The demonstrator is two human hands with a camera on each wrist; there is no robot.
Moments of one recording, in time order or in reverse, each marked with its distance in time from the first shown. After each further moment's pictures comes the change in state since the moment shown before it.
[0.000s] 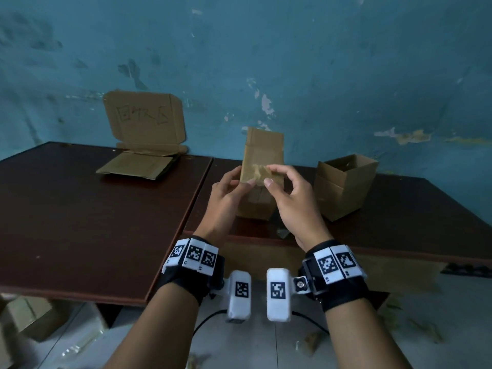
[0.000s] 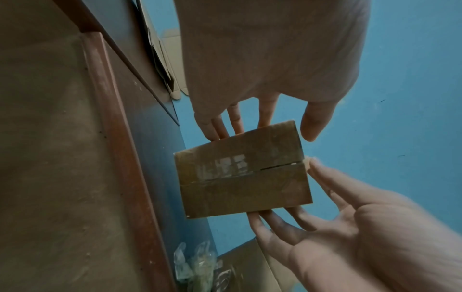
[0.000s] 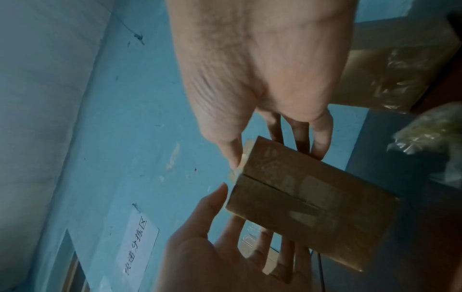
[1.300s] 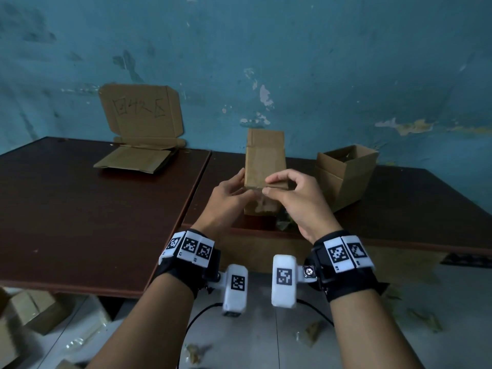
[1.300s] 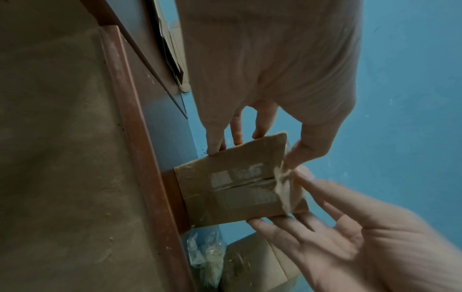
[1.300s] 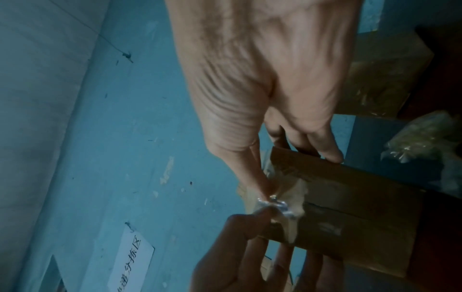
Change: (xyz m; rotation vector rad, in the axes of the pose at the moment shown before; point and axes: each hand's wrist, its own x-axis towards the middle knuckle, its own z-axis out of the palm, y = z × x) left_hand -0.003 -0.013 -0.001 0.007 -0.189 -0.095; right_hand -0.007 -0.003 -0.014 0.091 -0.060 0.176
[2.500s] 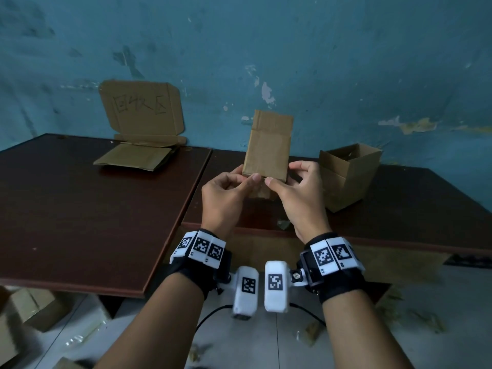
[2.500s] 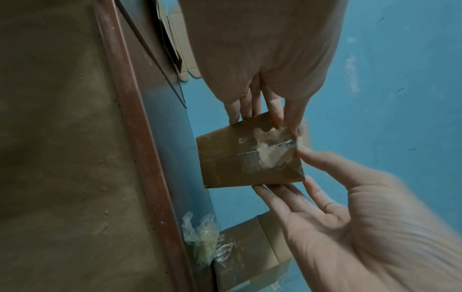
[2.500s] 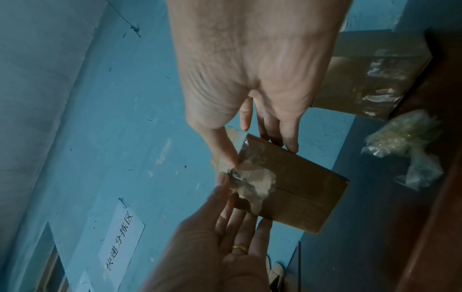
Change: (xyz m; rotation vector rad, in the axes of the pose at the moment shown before) left_hand 0.007 -0.013 0.006 -0.083 0.364 0.161; right_hand 0.015 0.022 0.015 0.139 0.226 -0.063
